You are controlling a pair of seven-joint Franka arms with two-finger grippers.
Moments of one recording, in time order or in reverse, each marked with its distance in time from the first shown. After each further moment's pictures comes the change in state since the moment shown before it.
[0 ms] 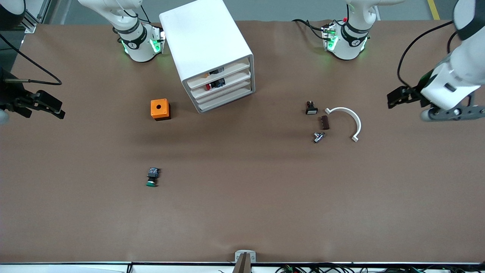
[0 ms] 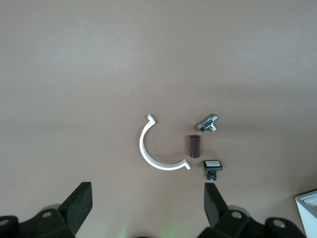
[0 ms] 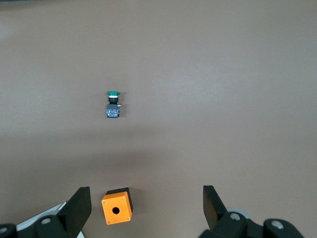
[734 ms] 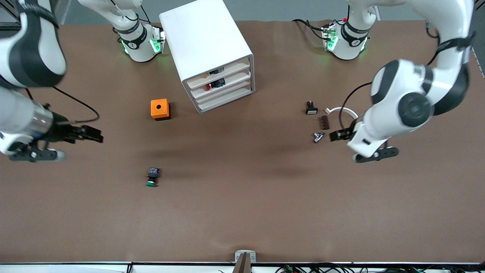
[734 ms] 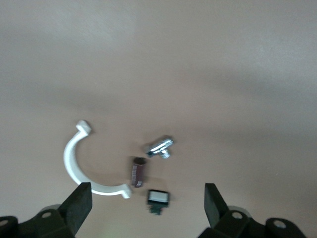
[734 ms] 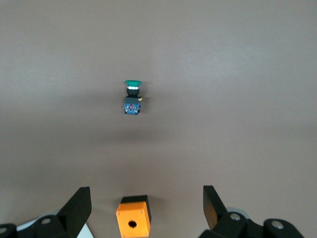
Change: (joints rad) left arm -0.118 0.317 -0.079 0.009 0.000 0.206 -0.424; right arm 0.014 0.243 0.052 -0.006 0.057 0.120 -0.001
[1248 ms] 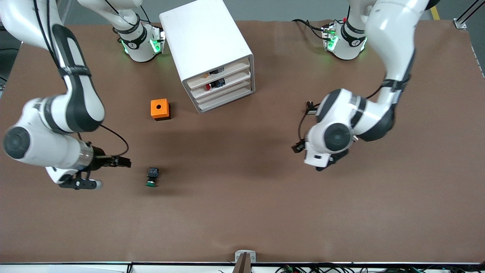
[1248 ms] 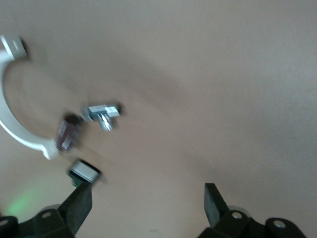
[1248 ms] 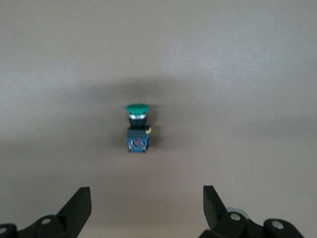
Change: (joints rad) left arm -0.184 0.240 -0.005 0.120 -0.002 0.003 -0.572; right arm 0.034 0.226 0.001 -0.017 0.030 0.246 0.084
